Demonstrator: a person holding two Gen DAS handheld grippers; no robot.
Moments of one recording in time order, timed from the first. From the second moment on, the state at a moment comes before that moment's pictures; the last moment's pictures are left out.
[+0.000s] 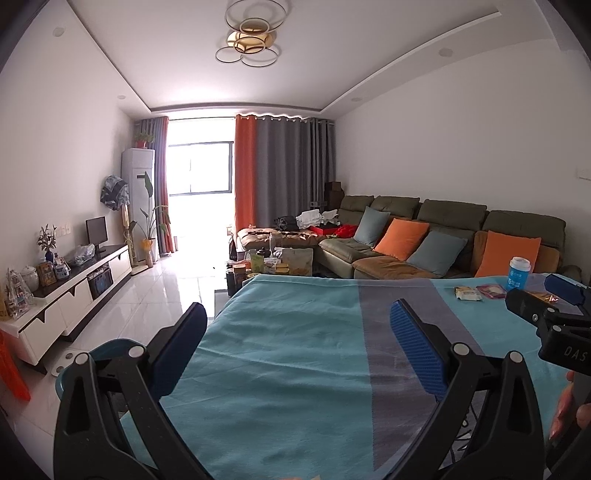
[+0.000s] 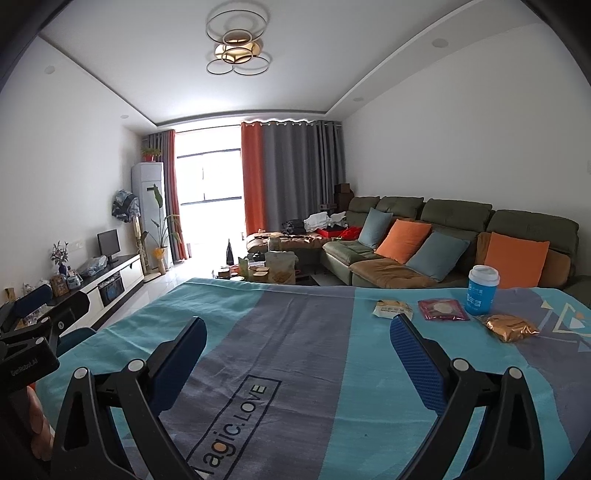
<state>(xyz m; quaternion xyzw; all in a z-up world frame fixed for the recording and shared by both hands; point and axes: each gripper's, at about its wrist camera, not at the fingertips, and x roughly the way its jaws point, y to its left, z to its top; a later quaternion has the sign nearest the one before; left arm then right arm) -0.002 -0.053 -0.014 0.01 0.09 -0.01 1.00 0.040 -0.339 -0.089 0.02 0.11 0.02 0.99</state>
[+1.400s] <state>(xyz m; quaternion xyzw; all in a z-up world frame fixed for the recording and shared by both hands) -0.002 -0.053 -0.011 0.01 0.08 -0.01 1.00 0.036 -0.347 -0.082 0.02 0.11 0.01 0.99</state>
